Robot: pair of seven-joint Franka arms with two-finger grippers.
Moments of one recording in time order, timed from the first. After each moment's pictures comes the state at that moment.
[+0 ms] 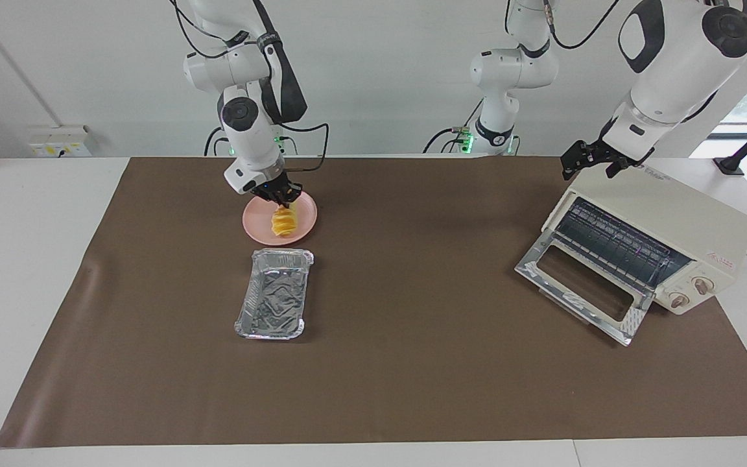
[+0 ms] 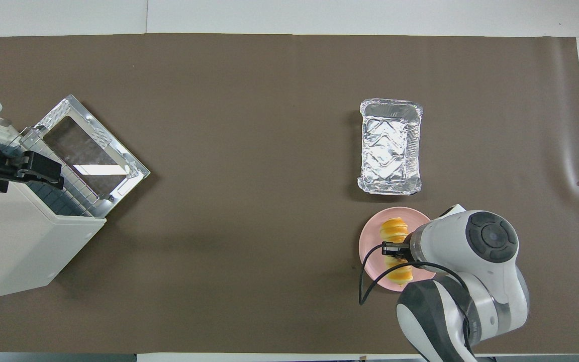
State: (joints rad) left arm -0.07 -0.02 -0.01 -1.66 -0.01 1.46 -0.05; right arm 0.23 -0.20 0.10 -2.56 0.16 2.25 0.35
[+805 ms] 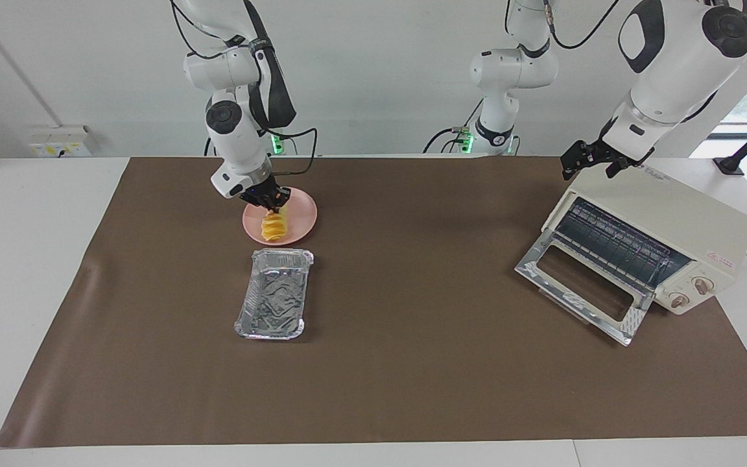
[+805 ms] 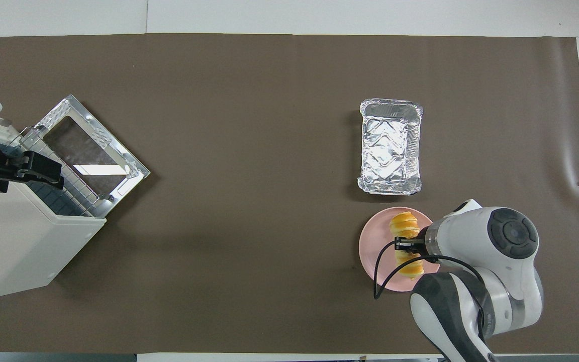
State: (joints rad) left arm -0.07 -0.02 -0.01 -1.66 -0.01 1.46 -0.05; right arm 0.17 -0.20 0.10 -2.56 0.16 2.27 0.26
